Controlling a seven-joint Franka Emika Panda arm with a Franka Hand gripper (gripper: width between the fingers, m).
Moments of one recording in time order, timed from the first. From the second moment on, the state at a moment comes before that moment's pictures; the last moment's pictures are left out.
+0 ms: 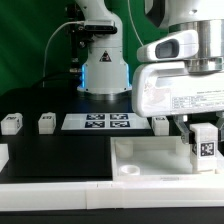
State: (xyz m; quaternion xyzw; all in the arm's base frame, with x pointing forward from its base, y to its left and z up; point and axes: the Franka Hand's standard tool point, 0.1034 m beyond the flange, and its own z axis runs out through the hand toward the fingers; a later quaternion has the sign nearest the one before) arm 0.616 0.118 0.070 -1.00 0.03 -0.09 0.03
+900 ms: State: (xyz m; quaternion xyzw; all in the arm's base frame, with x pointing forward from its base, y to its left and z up) arm 0.614 0.121 0.069 -0.82 0.57 -0.05 0.08
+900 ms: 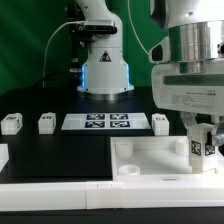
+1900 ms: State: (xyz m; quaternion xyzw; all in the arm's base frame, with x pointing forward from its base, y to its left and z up) arm 0.615 0.114 0.068 -0.91 0.40 -0.06 0.08
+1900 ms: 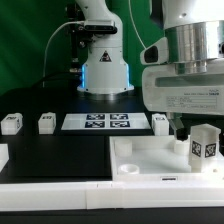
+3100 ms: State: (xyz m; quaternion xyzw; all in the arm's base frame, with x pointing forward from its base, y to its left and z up) arm 0.617 0.109 0.069 -0.98 -0.17 -0.09 0.00
